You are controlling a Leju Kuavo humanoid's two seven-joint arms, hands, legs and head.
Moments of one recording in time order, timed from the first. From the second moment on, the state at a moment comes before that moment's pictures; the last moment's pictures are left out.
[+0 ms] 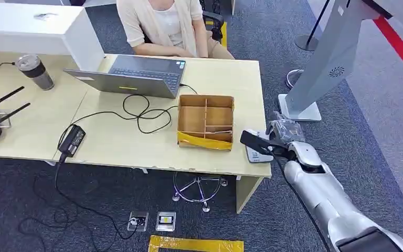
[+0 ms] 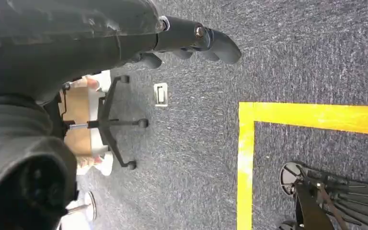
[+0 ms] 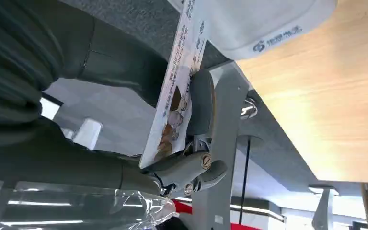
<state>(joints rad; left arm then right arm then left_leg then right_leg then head) -0.18 0.24 -1.47 -0.16 1.47 0.16 0.14 -0.84 -0.06 0.58 -0.32 1.15 -0.16 -0.15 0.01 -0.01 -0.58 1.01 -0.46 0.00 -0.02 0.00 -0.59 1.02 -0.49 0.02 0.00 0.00</state>
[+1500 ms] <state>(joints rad) -0.19 0.27 -1.47 -0.16 1.41 0.09 0.09 -1.08 0.21 0.56 -0.32 1.03 -0.12 -0.13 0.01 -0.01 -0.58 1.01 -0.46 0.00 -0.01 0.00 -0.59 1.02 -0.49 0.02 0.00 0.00</state>
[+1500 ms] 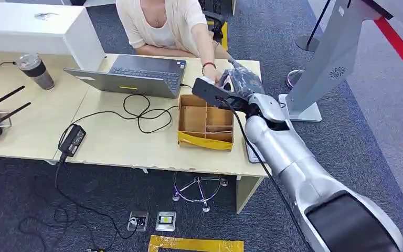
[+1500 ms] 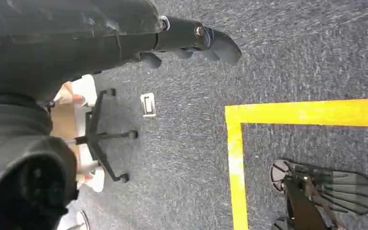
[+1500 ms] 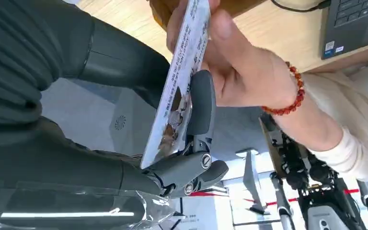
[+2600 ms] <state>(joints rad) -0.19 0.27 -1.47 -0.16 1.43 0.09 0.10 -1.06 0.20 0.55 -0.32 1.07 -0.14 -0.13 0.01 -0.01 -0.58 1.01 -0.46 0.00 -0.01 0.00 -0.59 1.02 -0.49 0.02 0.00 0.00</state>
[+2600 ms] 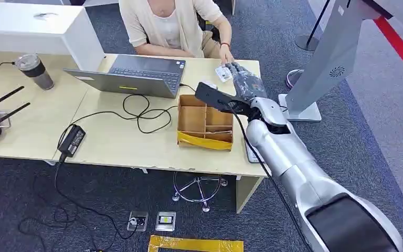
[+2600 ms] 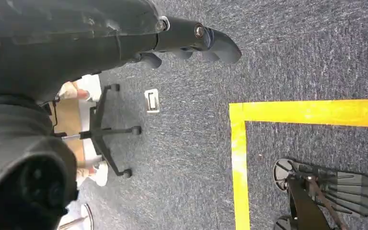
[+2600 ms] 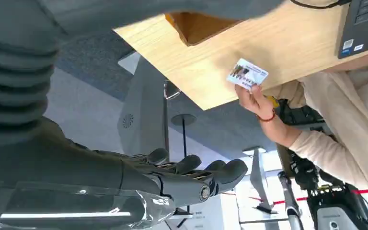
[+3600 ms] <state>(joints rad) -0.18 0.29 -1.47 -0.16 1.46 0.07 0.12 -0.98 0.06 0.45 -0.55 1.01 -0.17 -0.10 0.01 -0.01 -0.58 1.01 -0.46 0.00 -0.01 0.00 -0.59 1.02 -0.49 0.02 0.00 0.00</state>
